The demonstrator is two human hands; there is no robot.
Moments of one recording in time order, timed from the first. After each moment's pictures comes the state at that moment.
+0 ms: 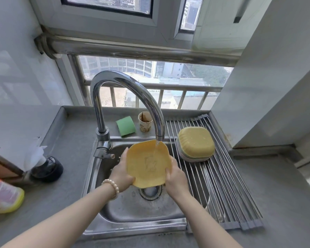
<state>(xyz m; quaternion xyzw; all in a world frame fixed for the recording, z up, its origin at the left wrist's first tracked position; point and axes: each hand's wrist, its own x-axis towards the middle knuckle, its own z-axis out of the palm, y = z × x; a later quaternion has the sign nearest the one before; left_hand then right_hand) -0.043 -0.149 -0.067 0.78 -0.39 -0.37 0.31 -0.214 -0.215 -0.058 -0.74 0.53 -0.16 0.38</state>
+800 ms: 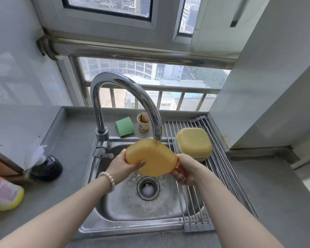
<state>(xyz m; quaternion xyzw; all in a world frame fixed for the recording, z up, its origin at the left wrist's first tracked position) -0.037 -0.153 -0.048 0.73 -0.39 -0.40 0.40 -0.229 -0.266 -0.012 -0.43 0.55 0.04 0.72</state>
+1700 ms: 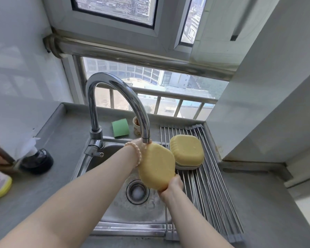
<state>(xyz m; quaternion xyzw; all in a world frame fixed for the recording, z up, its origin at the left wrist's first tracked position) -0.092 -0.244 0.016 0.76 -0.23 -0.48 0.38 -0.226 -0.238 -0.036 -0.04 0.63 -0.33 0.70</state>
